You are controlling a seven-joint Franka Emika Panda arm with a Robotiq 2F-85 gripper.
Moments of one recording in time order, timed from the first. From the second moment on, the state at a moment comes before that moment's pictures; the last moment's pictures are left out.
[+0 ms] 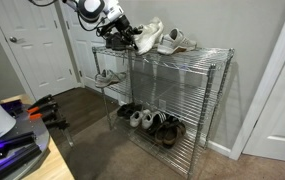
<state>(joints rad) 1.26 0.72 -1.20 -2.15 0.75 2.76 1.16</state>
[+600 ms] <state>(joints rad) 1.19 0.64 -1.18 -2.04 0.37 2.56 1.45</state>
